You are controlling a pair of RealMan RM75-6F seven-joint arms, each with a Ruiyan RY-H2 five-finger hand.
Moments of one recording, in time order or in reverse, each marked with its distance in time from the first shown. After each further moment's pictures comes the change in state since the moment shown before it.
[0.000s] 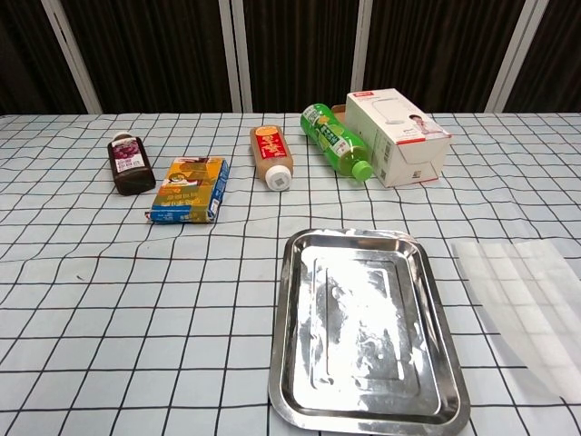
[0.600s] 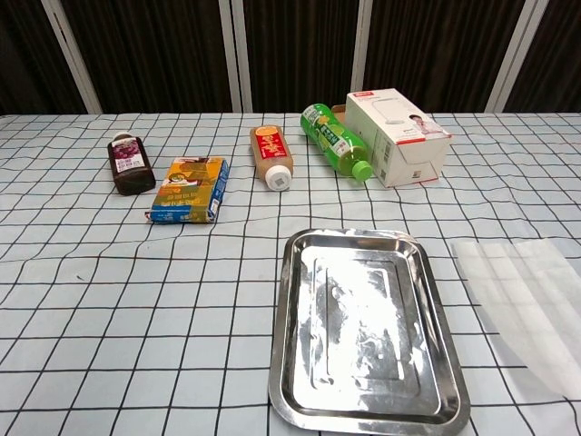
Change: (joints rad) left arm -0.001 0.001 -0.003 -0.001 -0.007 -0.003 -0.004; right arm 0.007 -0.039 0.012 0.061 0.006 0.001 0.025
